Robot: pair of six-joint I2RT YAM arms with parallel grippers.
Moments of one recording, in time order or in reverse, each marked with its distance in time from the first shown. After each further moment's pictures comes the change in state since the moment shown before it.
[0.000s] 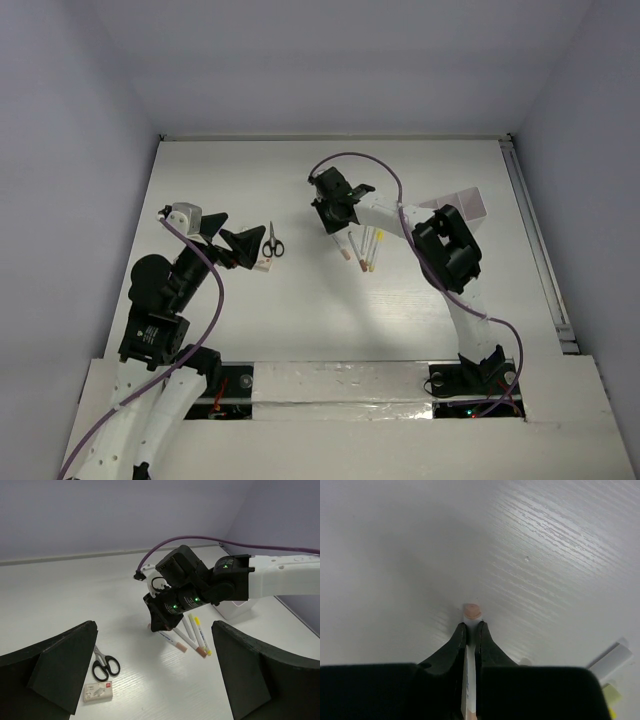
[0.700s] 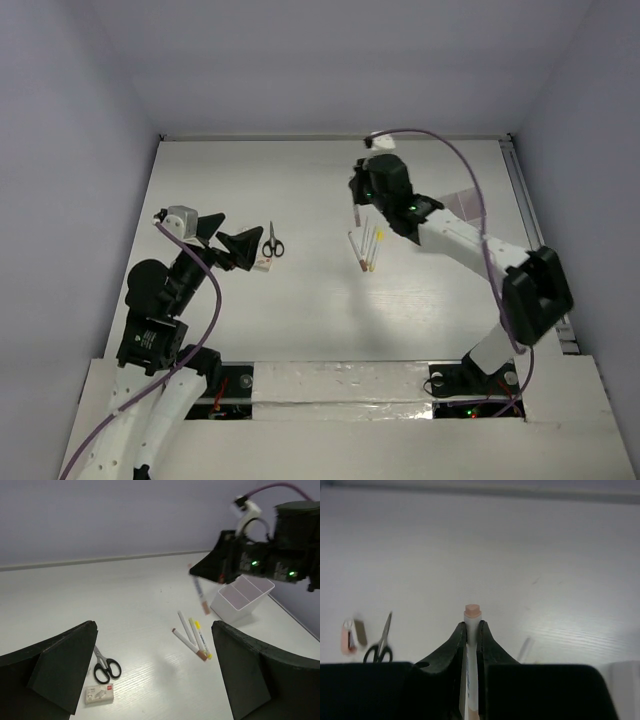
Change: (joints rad) left arm 0.000 -0.025 0.000 -0.002 -0.012 0.000; right arm -0.048 -0.567 -0.445 0.455 0.134 0.138
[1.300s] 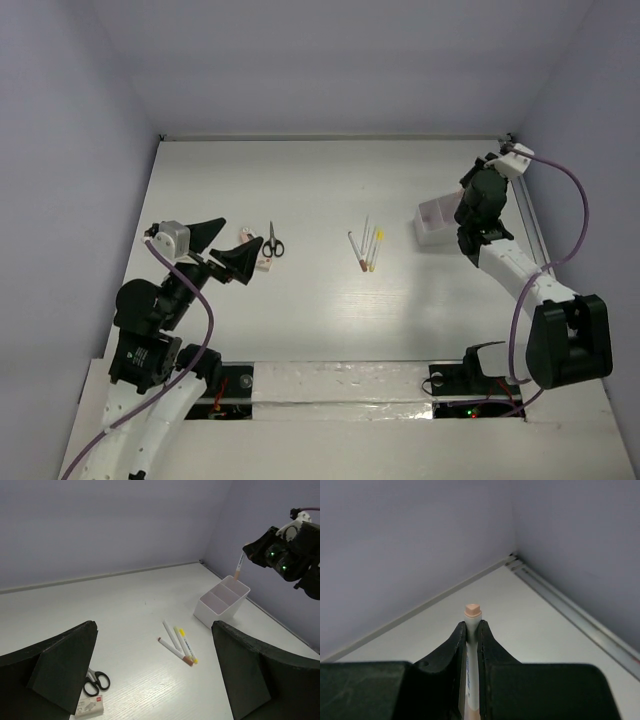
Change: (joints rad) left arm -0.046 -0.100 0.000 0.001 0.021 0.000; right arm -0.457 -0.354 -0.461 0.571 0.436 -0.051
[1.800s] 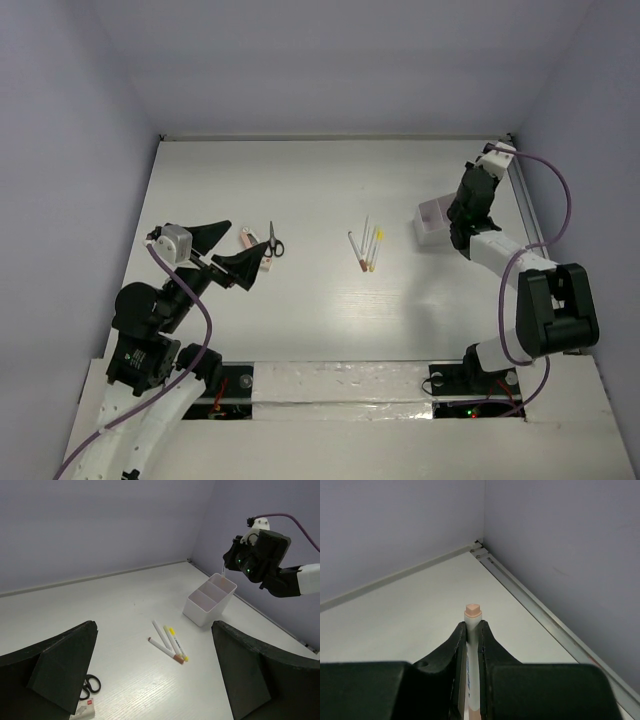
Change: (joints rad) left arm -0.065 -0.018 0.000 -0.001 -0.001 0.003; right arm -0.030 0.168 -0.001 0.123 0.084 -0.217
